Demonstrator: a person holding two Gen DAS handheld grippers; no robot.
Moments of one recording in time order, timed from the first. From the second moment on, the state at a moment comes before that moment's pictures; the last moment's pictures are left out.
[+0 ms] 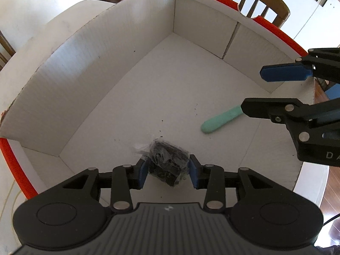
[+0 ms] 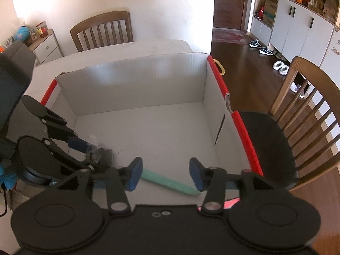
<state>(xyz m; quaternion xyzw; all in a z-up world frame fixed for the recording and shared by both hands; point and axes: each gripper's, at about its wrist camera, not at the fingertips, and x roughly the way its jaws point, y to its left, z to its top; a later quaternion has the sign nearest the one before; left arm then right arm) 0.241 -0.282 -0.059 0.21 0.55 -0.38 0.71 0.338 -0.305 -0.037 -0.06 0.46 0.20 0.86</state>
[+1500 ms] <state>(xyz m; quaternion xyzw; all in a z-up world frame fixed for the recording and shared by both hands) 0.163 -0.207 0.047 0.14 0.40 -0.38 0.83 0.282 -0.303 0.023 -0.06 0.40 0.25 0.88</state>
